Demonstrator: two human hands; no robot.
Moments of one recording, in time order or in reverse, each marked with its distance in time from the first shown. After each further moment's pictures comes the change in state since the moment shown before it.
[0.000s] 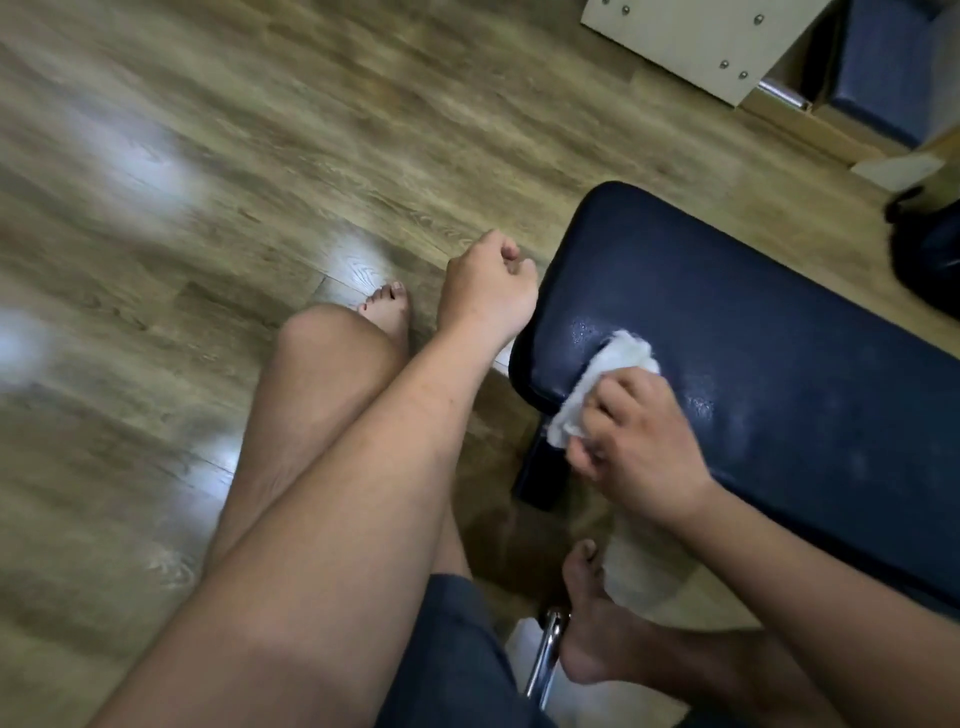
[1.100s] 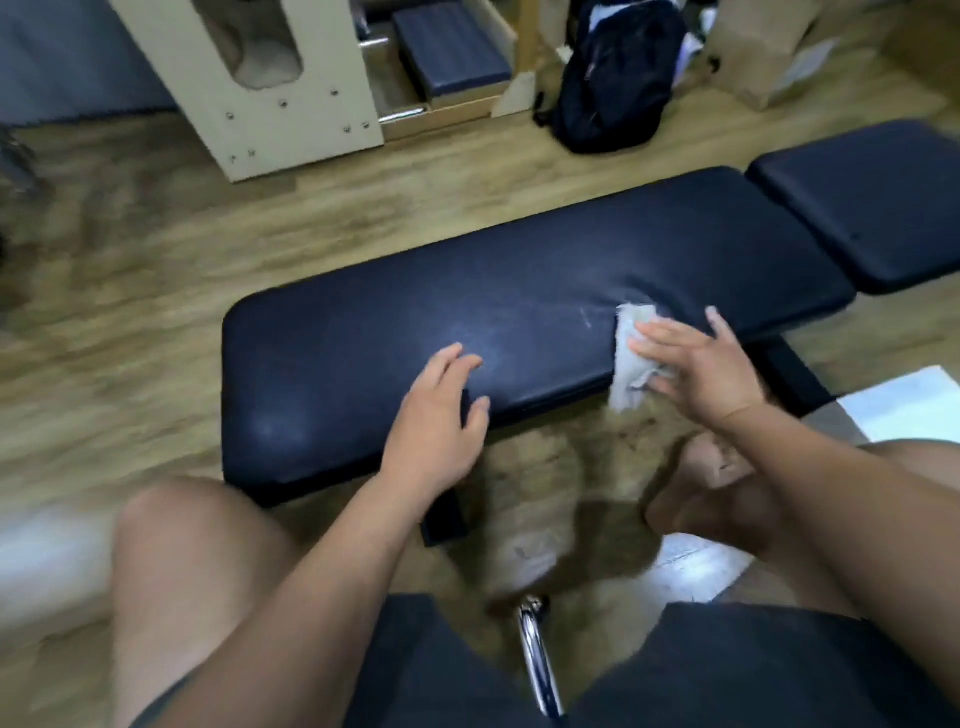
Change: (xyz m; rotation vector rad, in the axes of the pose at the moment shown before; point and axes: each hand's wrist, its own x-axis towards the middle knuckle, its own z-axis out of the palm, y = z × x) left_hand -0.184 0.078 0.154 0.462 -0.524 0.871; right_hand -0.338 0.150 -0.019 -0.047 0.153 0.969
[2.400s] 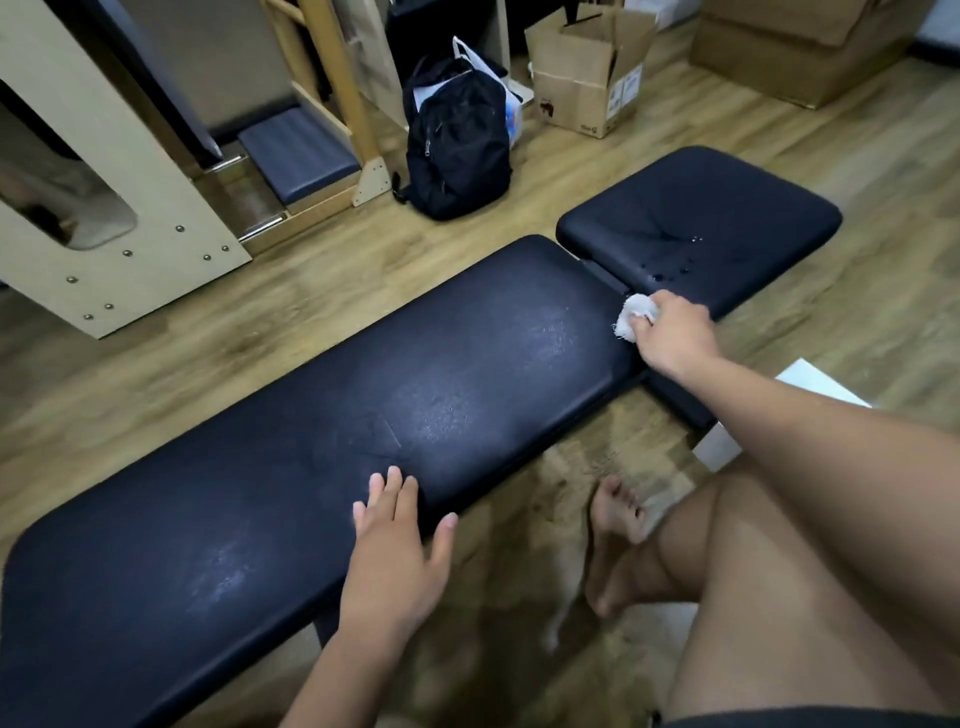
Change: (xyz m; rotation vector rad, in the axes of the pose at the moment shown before) left_hand 0.059 0.102 0.115 0.197 -0.179 -0.071; right_hand 0.034 0.209 -0.047 0.327 0.102 0.913
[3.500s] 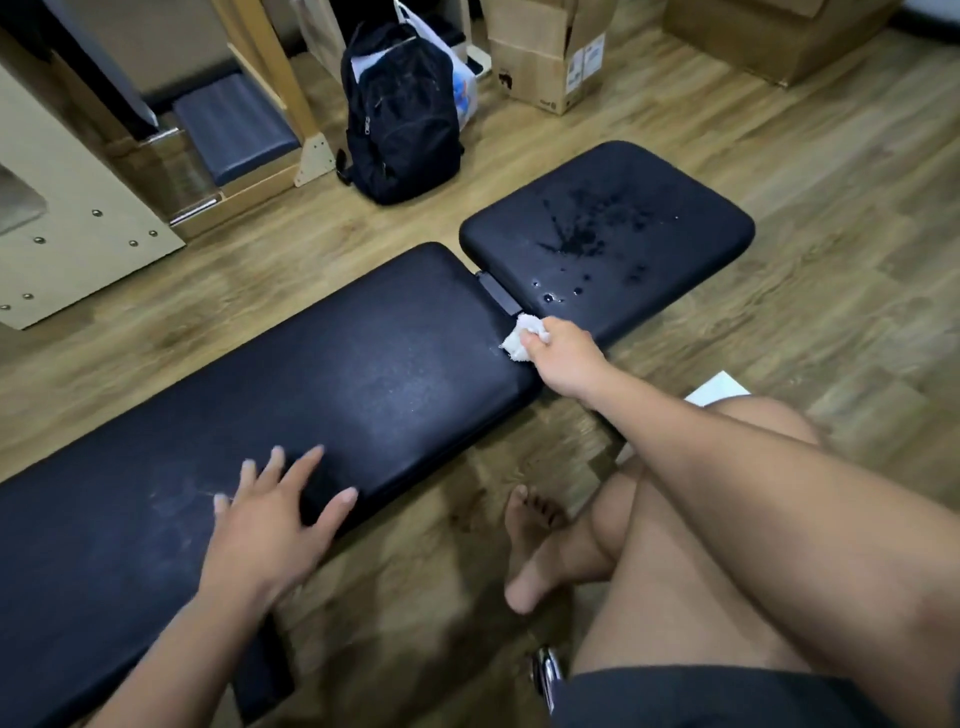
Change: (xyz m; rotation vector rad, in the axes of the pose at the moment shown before) left_hand 0.059 0.081 -0.013 0.277 -0.100 -0.144; right_hand 0.035 0.029 -0.024 0.098 -0.355 -0.142
